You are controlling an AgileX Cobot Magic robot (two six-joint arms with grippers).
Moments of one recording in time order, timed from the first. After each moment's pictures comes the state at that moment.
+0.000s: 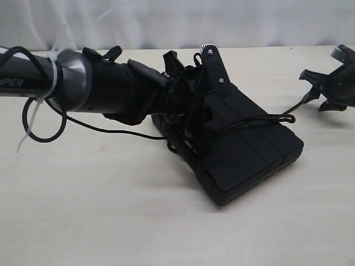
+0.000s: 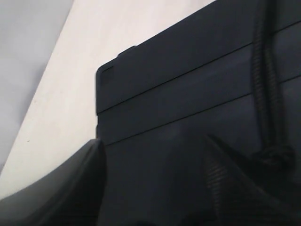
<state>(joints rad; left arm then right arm) -0.78 1.99 -1.24 -1.49 -0.10 2.10 -0.27 2.24 -1.54 0.38 0.59 -0.03</state>
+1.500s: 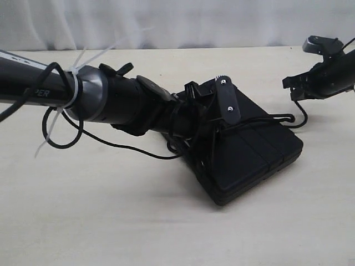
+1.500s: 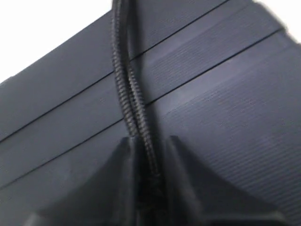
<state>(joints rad) -0.78 2.06 -1.24 -1.47 0.16 2.11 -0.20 2.09 -1.39 0.59 0.56 -0.68</state>
